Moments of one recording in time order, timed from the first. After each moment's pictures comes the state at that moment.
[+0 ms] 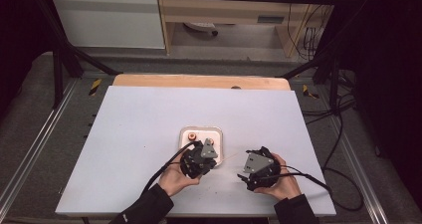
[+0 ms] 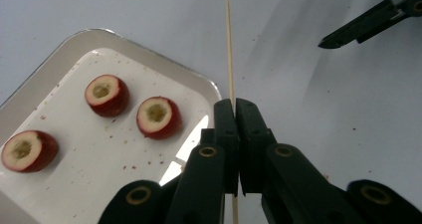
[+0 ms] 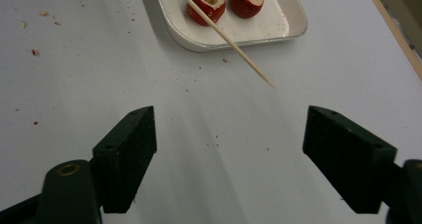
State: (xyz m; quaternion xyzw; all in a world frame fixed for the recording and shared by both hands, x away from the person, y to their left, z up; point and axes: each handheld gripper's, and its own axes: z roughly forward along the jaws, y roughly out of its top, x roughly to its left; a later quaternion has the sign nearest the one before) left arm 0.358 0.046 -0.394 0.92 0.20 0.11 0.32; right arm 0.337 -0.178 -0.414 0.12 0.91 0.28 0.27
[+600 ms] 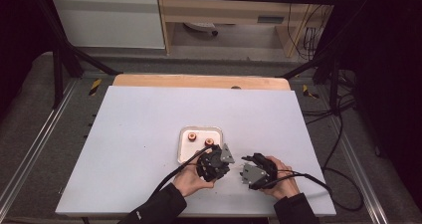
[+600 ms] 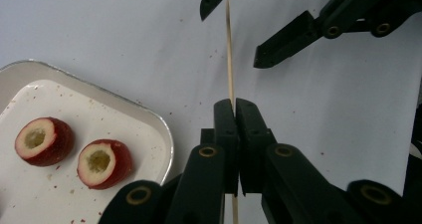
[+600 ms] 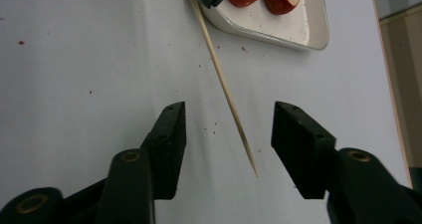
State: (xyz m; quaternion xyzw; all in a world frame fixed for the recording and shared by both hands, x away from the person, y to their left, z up) left arm 0.354 0.008 -0.398 0.94 0.16 0.09 0.30; right arm 0.335 -0.176 -0.426 -0.02 0.92 0.22 0.31
